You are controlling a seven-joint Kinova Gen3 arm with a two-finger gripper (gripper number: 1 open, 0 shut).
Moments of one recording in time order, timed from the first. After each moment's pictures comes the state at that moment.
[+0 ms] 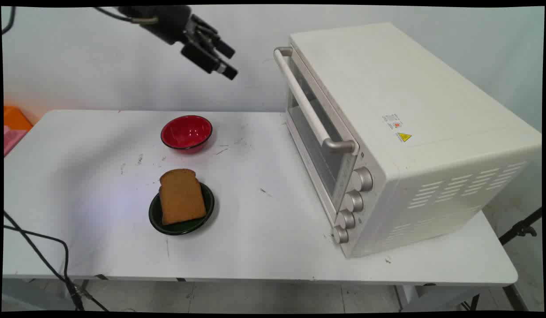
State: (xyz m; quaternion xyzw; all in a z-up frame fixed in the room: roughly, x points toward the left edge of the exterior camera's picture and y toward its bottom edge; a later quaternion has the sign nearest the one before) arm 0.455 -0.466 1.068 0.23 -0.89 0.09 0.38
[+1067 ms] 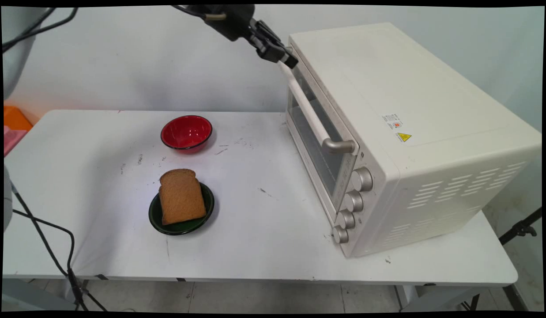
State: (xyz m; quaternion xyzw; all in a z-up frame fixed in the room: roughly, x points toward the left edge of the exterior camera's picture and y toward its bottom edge) arm 0.362 -0.510 1.064 0.22 -0.89 0.09 0.40
